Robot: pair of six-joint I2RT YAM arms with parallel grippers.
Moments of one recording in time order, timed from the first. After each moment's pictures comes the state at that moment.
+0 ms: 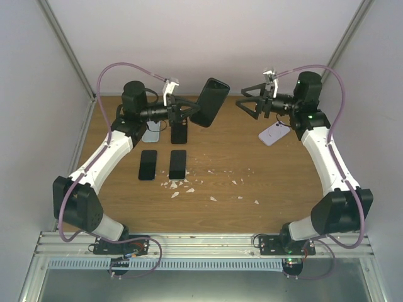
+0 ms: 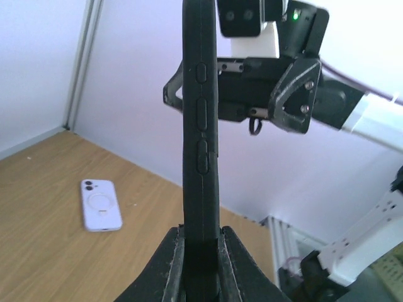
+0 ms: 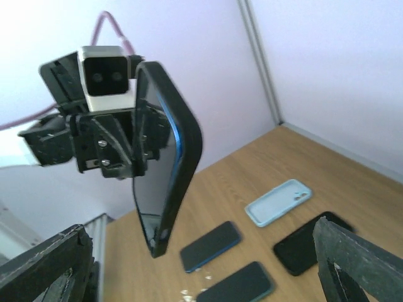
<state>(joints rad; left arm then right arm) -0.31 1.50 1.33 0.07 1.04 -0.29 0.09 1.45 1.43 -0.18 -1.16 0.17</state>
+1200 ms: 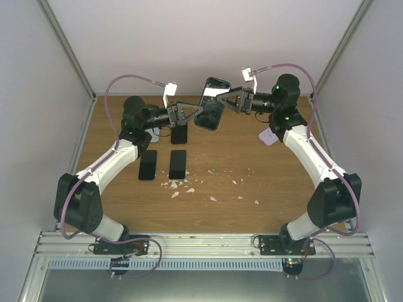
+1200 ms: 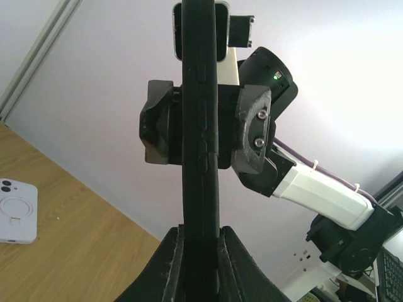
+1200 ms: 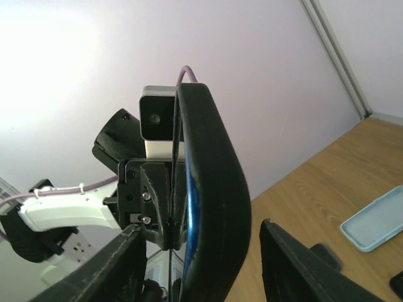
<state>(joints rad) -0.35 1.49 1.12 0.64 1.01 -0.92 0.27 1.54 1.37 0.27 -1.15 0.70</state>
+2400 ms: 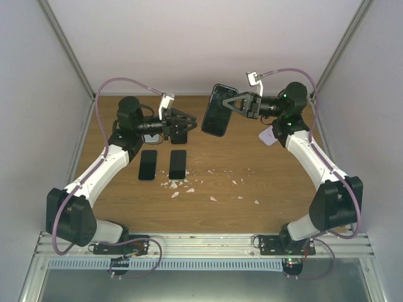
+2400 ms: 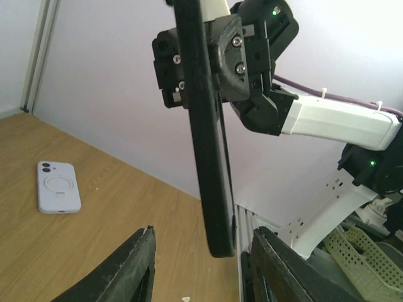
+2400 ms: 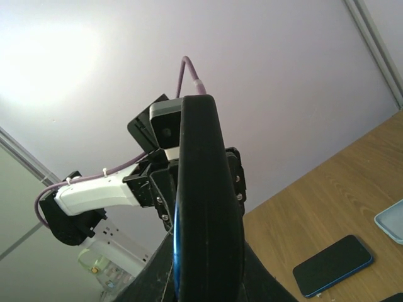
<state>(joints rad) -0.31 1.37 1.09 0.30 1.13 -0.48 0.23 1.51 1.27 0.52 -1.26 0.92</state>
